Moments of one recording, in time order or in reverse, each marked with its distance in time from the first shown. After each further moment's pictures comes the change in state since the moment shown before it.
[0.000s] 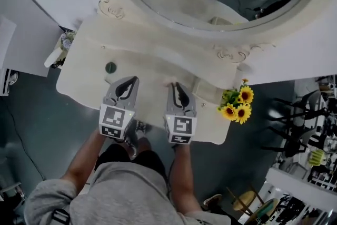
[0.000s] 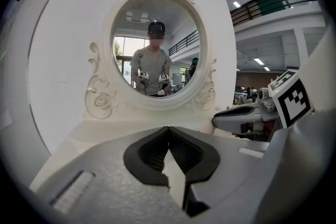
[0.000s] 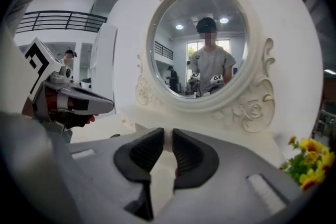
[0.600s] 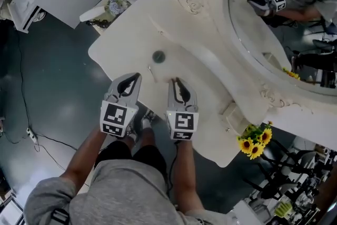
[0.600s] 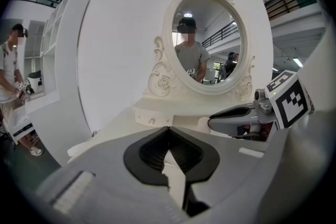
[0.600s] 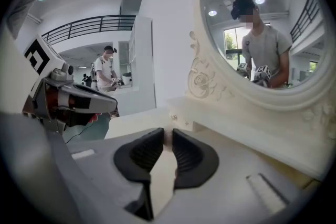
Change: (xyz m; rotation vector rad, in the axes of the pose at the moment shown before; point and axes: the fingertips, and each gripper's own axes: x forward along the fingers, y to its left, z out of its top) left arm -0.104 0.120 -0.084 -0.177 0.096 0.336; right arm 0.076 0.177 -0.014 -0.127 0.083 0.422
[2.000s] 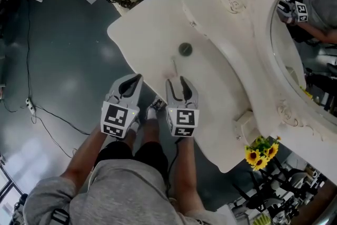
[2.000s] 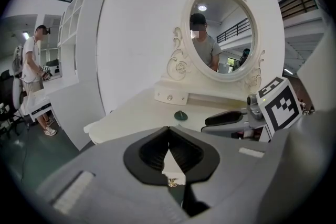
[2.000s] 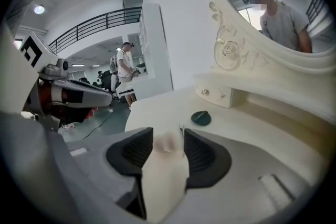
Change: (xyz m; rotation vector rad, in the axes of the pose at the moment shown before) left arm -0.045 0.032 -0.079 -0.093 0.089 0.115; right arm 0.036 0.075 -0.066 0.017 0.121 0.189
